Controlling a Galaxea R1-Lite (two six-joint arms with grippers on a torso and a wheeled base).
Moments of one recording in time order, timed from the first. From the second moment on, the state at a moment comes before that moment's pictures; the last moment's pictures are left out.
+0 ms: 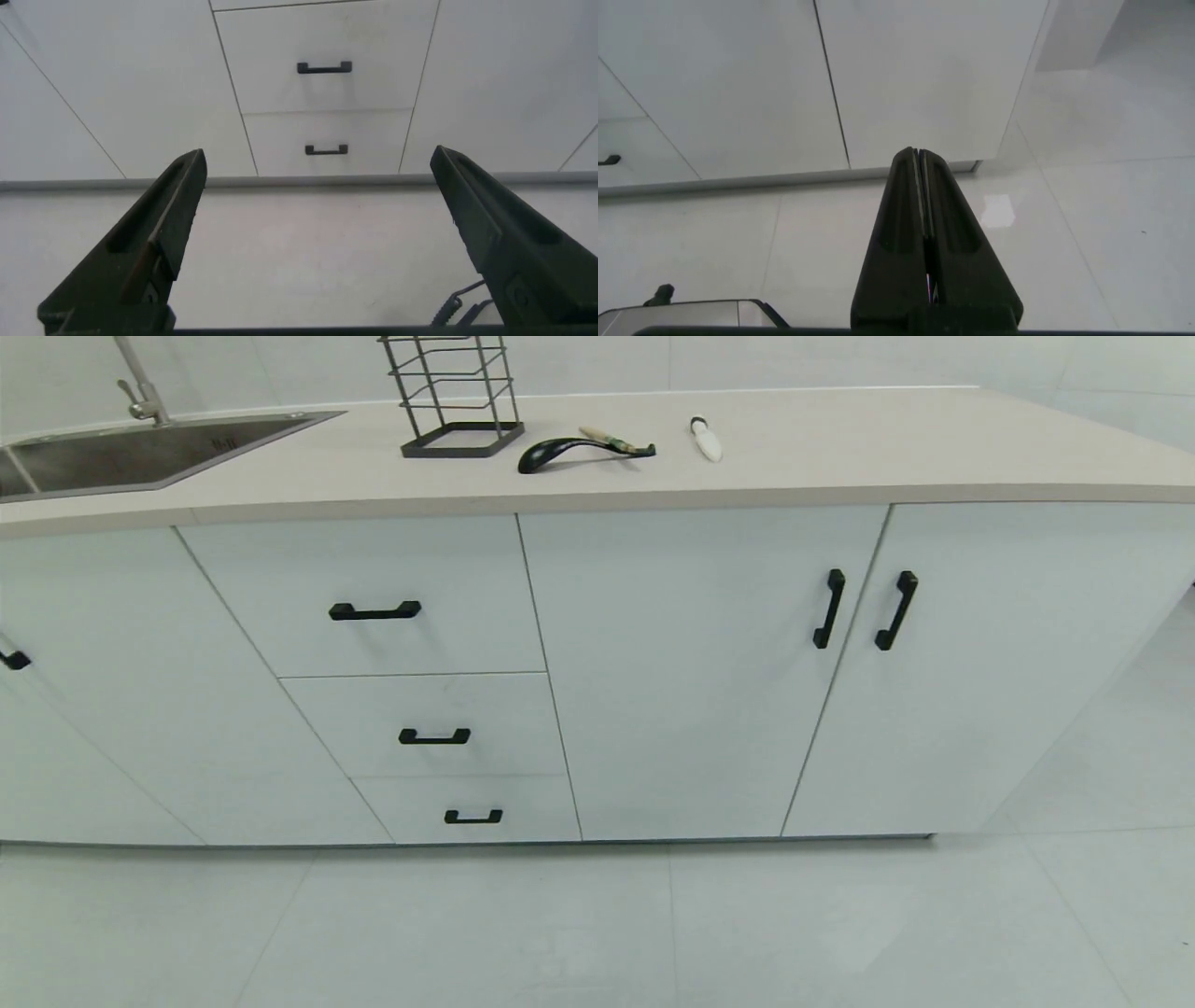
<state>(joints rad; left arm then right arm) 0.00 0.00 0.00 -0.04 0.07 0.05 0.00 0.00 0.00 0.00 -0.06 0.01</state>
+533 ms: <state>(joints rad) 0.00 0.00 0.00 0.00 0.07 0.01 0.00 0.00 0.00 0.00 -0.06 0.02</state>
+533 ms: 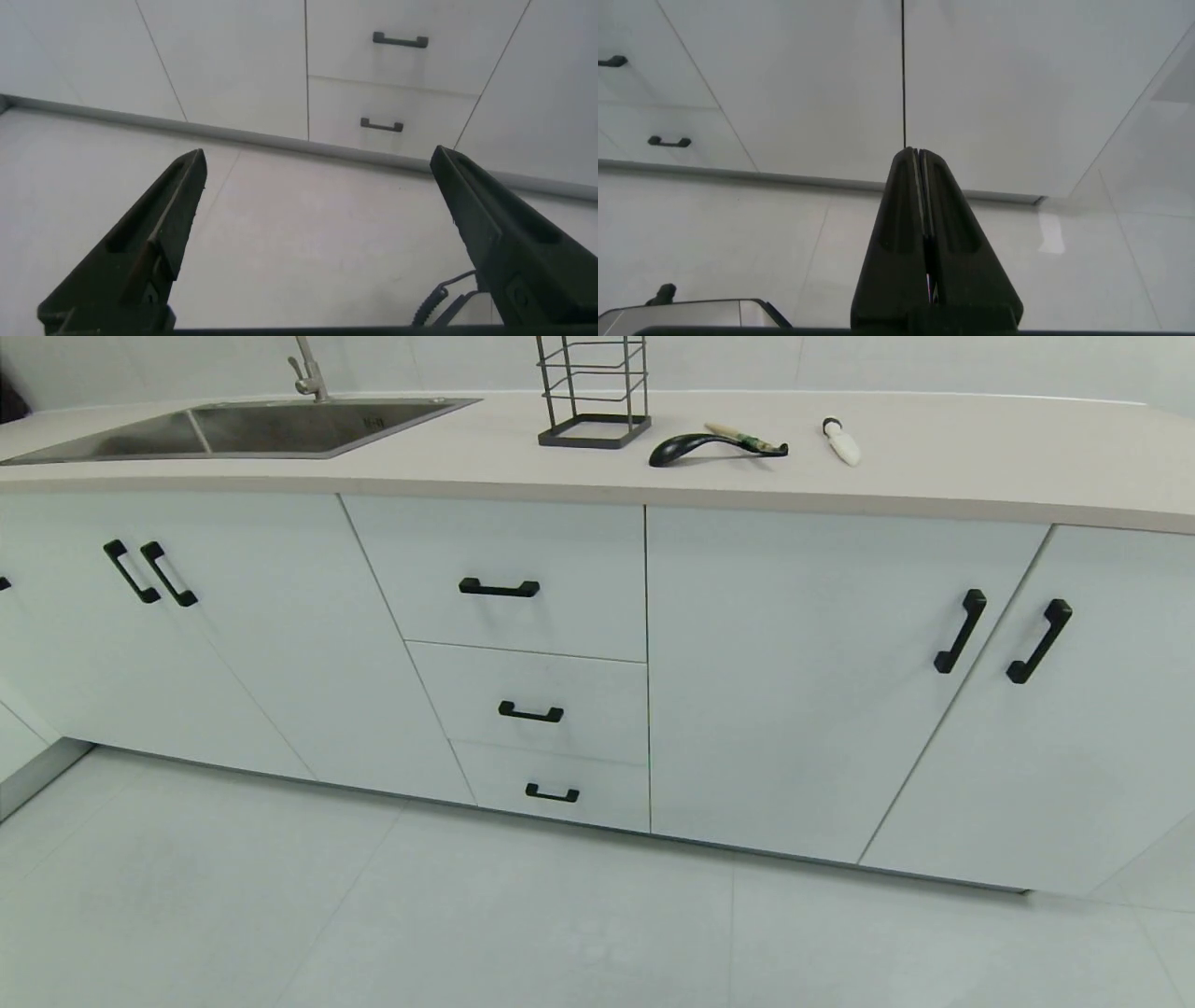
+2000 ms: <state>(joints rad) 0.00 0.00 0.00 0.00 0.07 0.01 0.00 0.00 0.00 0.00 -0.05 0.01</state>
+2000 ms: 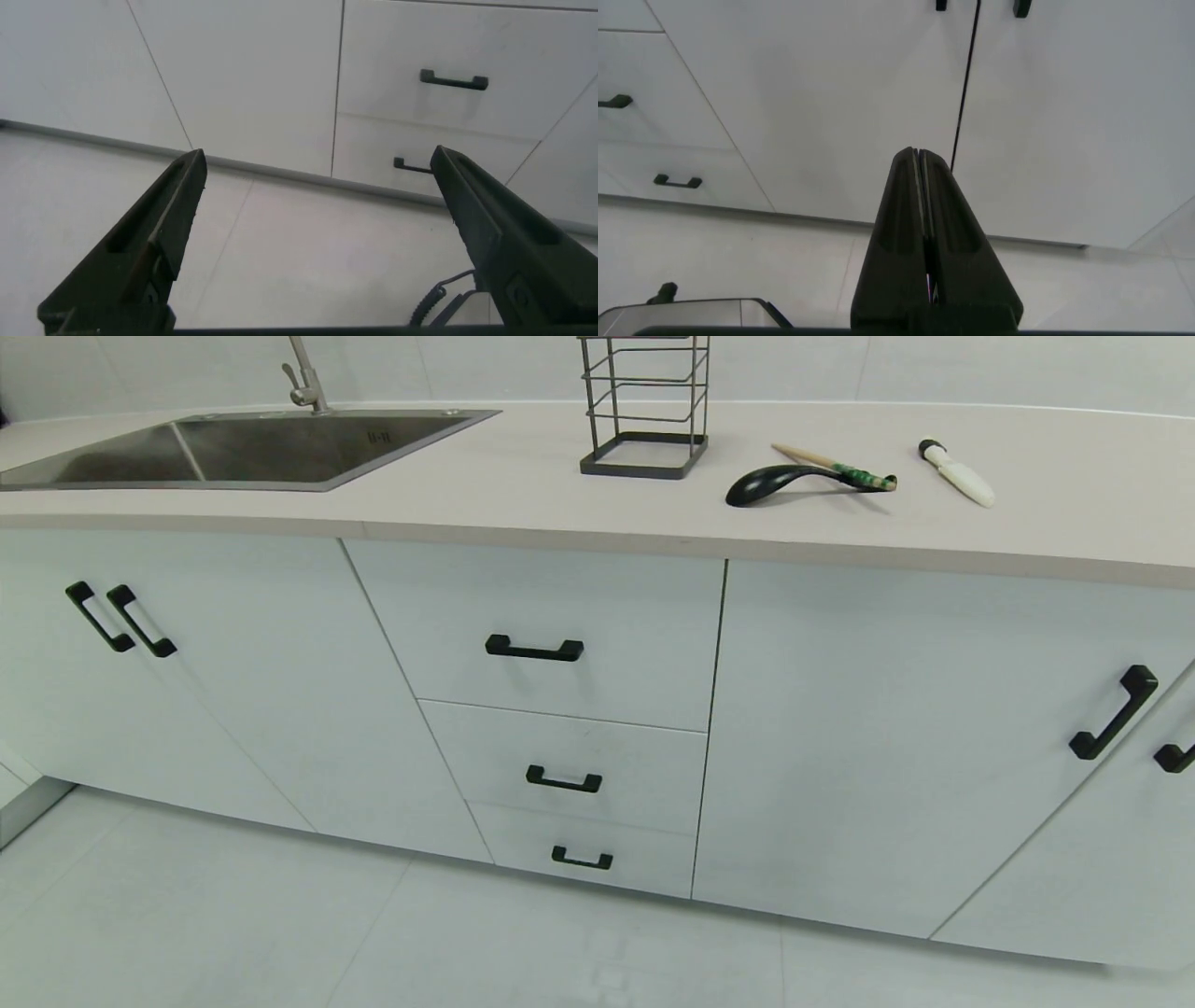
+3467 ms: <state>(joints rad) -0.03 0.48 -0.23 0.01 -0.25 0.78 0.00 0.00 0.00 0.00 -0.05 0.02</state>
